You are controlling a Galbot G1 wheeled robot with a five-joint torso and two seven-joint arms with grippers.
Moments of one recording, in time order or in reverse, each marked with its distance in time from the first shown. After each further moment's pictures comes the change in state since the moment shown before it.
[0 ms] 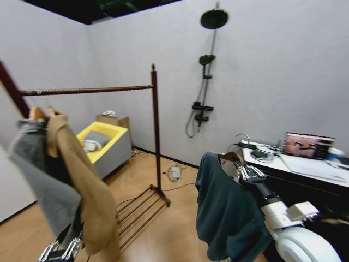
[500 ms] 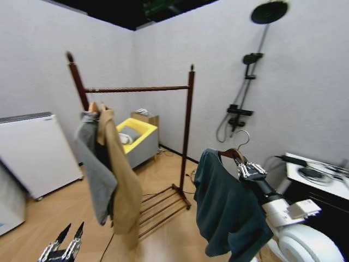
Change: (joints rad) left arm 0.000 0.000 0.000 0.000 0.000 0.000 0.000; right arm 0.010 -0.015 0.011 0.010 -0.014 -0.002 -0.020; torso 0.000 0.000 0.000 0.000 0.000
